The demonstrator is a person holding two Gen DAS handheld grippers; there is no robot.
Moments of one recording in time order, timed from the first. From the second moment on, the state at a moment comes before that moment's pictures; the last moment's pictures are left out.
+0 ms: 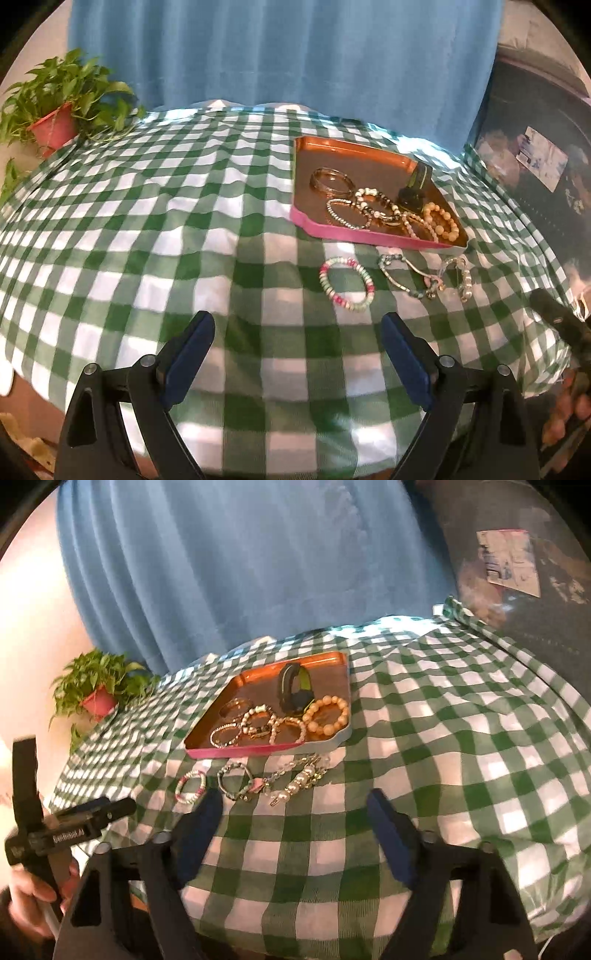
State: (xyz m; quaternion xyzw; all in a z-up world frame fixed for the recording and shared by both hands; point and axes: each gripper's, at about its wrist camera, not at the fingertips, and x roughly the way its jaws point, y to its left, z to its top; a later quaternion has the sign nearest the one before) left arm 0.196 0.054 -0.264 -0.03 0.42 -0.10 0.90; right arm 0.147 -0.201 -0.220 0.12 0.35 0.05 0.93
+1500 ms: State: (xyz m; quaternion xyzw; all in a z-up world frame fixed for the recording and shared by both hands) left arm 0.216 0.009 -0.300 0.05 0.44 -0.14 0.88; right arm 0.186 -0.208 -0.271 0.07 0.45 0.06 0.89
